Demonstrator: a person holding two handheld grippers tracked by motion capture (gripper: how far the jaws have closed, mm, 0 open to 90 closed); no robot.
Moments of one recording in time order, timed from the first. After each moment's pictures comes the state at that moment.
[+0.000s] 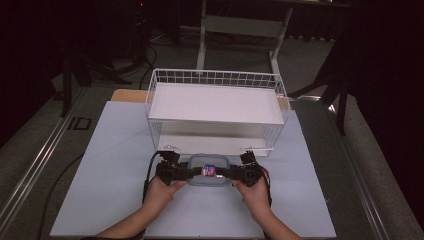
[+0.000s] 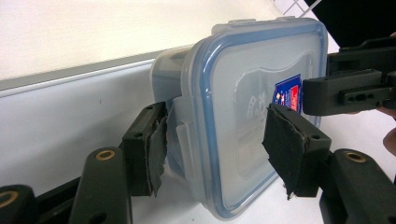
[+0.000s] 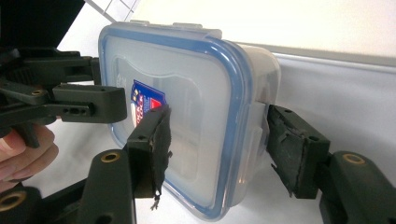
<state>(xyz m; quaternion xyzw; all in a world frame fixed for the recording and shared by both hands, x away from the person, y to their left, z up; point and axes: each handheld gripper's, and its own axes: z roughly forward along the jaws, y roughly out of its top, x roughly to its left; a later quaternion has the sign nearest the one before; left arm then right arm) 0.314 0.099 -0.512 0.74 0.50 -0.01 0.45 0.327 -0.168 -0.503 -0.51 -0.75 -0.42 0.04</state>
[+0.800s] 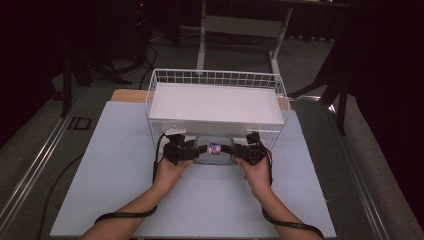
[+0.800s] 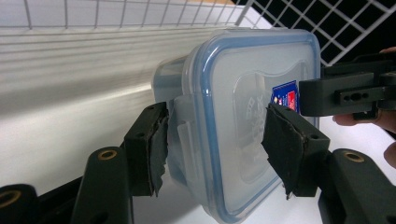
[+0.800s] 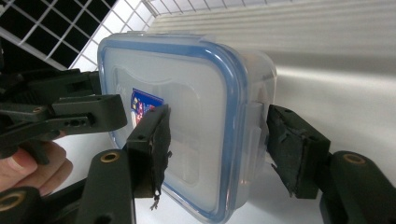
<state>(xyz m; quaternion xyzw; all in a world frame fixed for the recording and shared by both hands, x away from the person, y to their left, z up) 0.370 0.088 -0.509 0.72 0.47 0.05 0.51 0.385 -0.181 -0.493 -0.51 -0.72 -0.46 0.01</state>
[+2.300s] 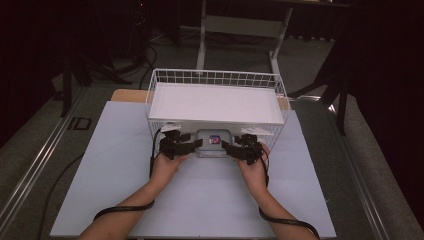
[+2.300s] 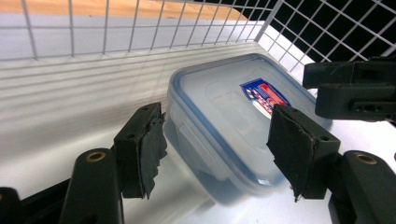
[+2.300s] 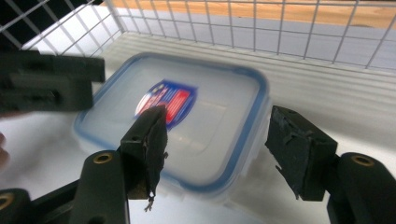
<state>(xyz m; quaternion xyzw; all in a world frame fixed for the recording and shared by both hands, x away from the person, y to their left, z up) 0.381 0.105 -0.509 0.72 0.46 0.09 0.51 0.381 -0.168 -0.494 -0.46 -0.75 -0.45 -0.15</state>
